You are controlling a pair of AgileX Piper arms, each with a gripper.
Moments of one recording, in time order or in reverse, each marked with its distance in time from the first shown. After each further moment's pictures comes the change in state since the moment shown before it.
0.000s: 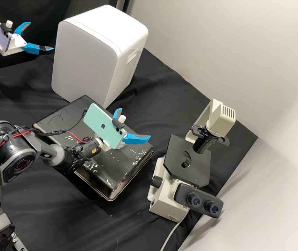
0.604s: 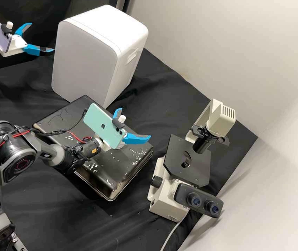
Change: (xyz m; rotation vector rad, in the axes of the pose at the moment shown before) left arm -0.003 -0.002 0.010 -0.002 -0.035 -0.009; right arm 0.000 0.000 0.000 0.000 0.000 0.000
